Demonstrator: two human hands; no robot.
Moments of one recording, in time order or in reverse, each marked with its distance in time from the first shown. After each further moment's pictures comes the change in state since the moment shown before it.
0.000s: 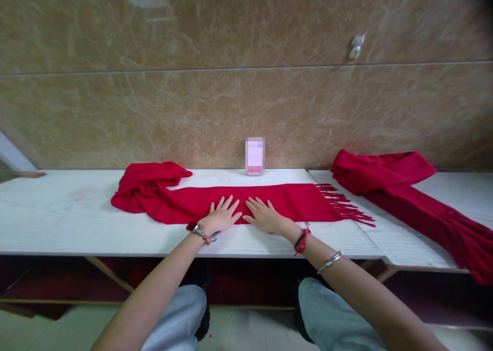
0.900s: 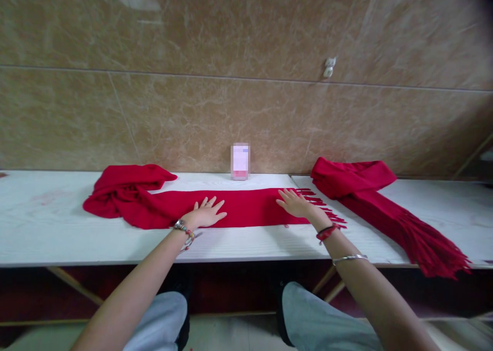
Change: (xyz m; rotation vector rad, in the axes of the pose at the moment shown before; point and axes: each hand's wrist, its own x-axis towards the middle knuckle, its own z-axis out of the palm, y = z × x) left_hand 0.013 0.008 -0.022 -0.024 -0.076 -0.089; right_hand -0.045 0.142 -0.031 -0.298 -0.037 0.193
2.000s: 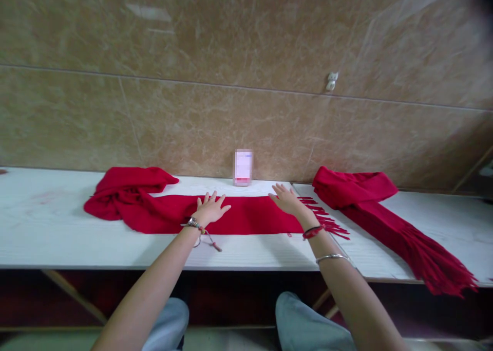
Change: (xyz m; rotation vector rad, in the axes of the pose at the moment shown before) left_hand 0.029 -0.001 -0.006 -0.035 0.184 -0.082; right_hand 0.038 -0.021 -0.020 0.206 0.186 0.149
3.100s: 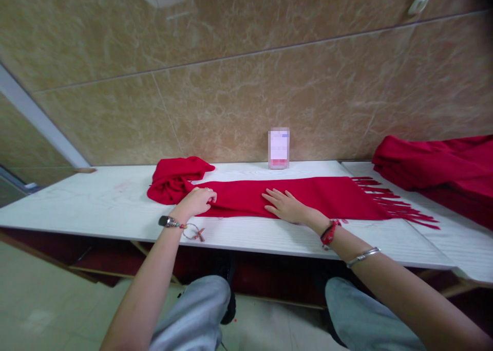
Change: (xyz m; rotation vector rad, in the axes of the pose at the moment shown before) left_hand -0.068 -0.137 -0.039 0.217 0.035 0.348; right_hand -0.025 -0.125 0.039 -0.004 -0.132 -0.566
